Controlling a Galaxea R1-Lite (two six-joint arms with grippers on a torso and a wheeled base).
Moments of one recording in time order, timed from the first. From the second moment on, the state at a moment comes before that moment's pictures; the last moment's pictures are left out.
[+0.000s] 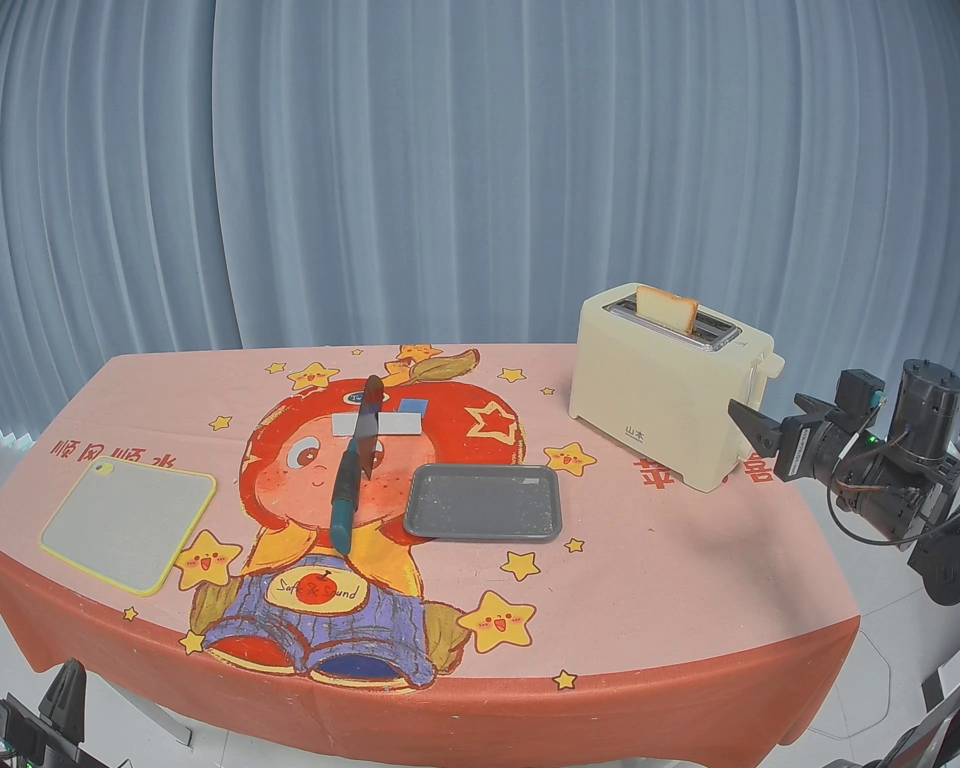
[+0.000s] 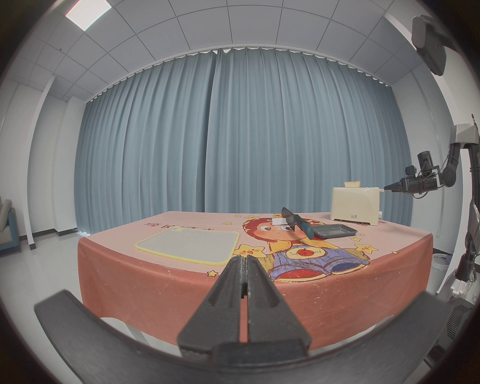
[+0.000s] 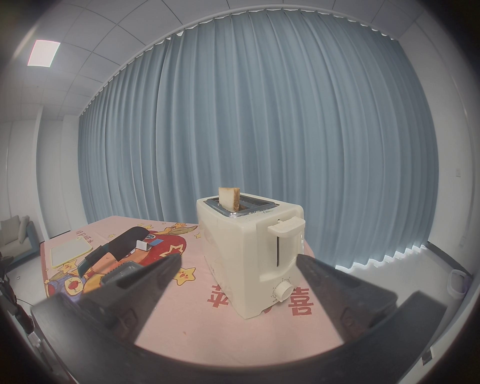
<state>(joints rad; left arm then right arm) 0.01 0.03 -0.02 0.00 0.00 -0.01 0.31 1.59 -0.49 -0.92 -0.11 0.09</state>
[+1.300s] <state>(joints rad) 0.01 0.03 -0.02 0.00 0.00 -0.01 0.36 1.42 -0.46 -0.90 0.19 0.14</state>
